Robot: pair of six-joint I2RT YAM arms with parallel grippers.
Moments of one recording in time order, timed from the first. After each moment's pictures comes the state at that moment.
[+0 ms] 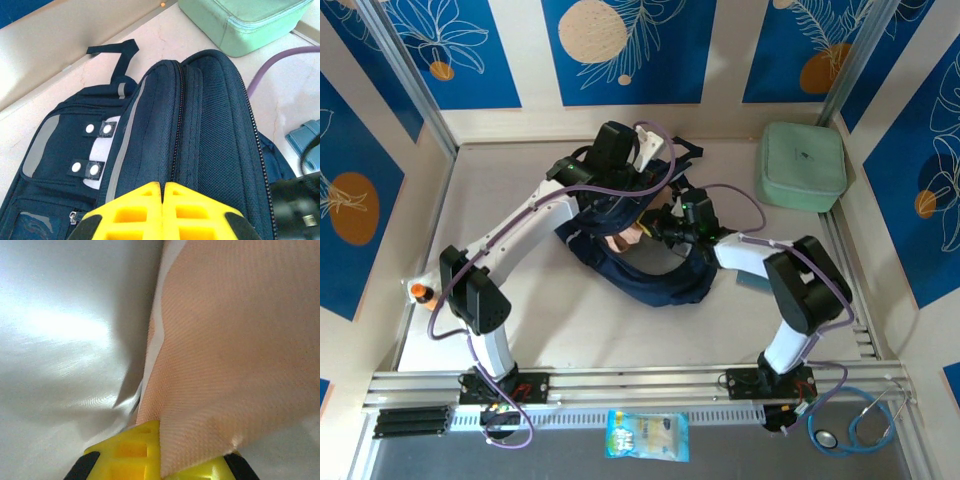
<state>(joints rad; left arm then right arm) -0.70 1.80 1.85 -0.71 0.02 0.03 0.52 1.72 0.88 0.38 -0.45 1.25</state>
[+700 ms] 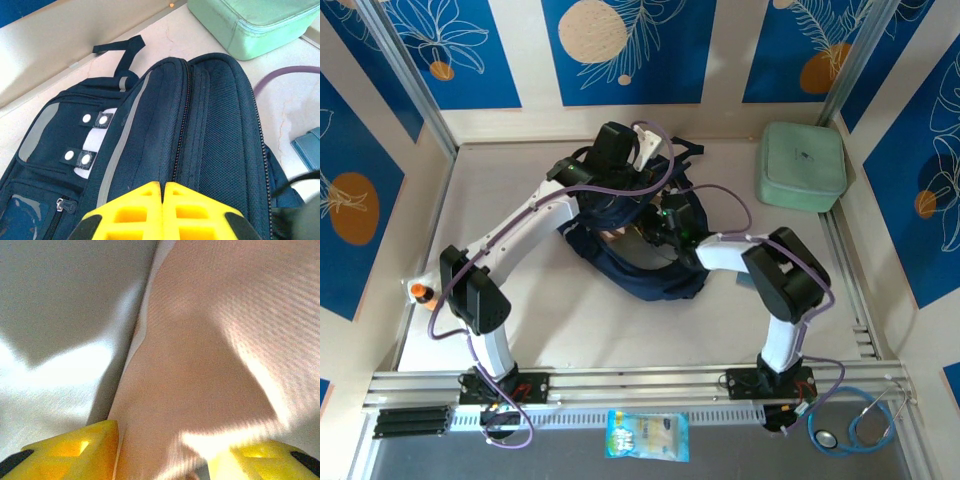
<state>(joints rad) -0.70 1.80 1.84 -0.69 0.00 0.01 0.60 1.77 0.89 0.48 -0.20 1.21</state>
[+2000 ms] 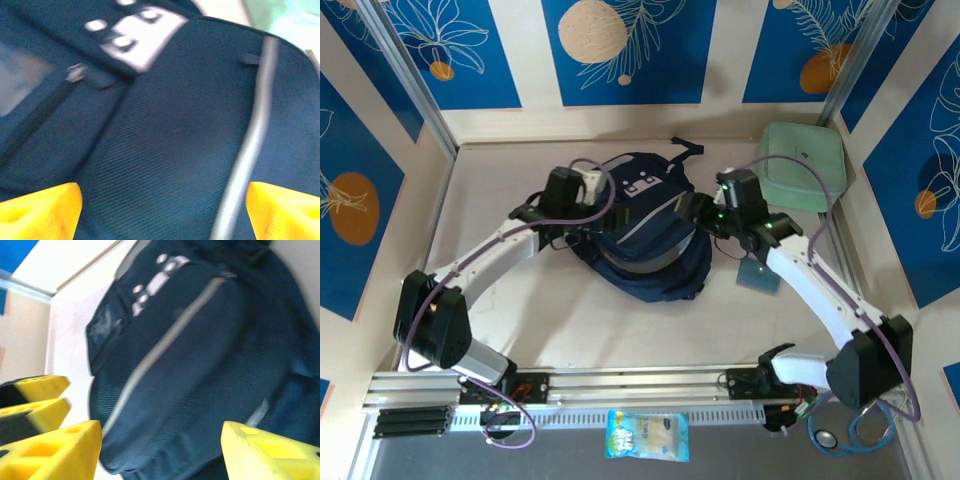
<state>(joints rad) -0.45 1.49 1.11 -0.35 0.25 -0.35 0.44 1.27 1.11 -0.52 -0.17 0.76</state>
